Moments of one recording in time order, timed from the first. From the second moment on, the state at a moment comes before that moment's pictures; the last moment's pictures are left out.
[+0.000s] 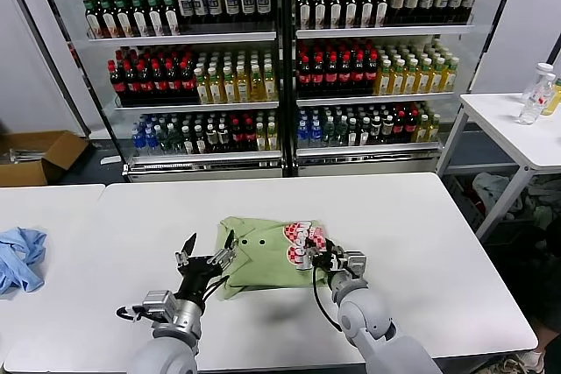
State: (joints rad) left arm 1.38 -1.36 -0.36 -2.08 -0.37 0.27 -0.22; right arm -0.97 1.27 0.07 1.67 0.62 -0.44 0.32
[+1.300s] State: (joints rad) left arm 1.57 -1.37 -0.38 -2.24 -0.27 0.25 -0.15; right arm -1.48 1.07 0.55 2.13 0.34 -0.20 0.18
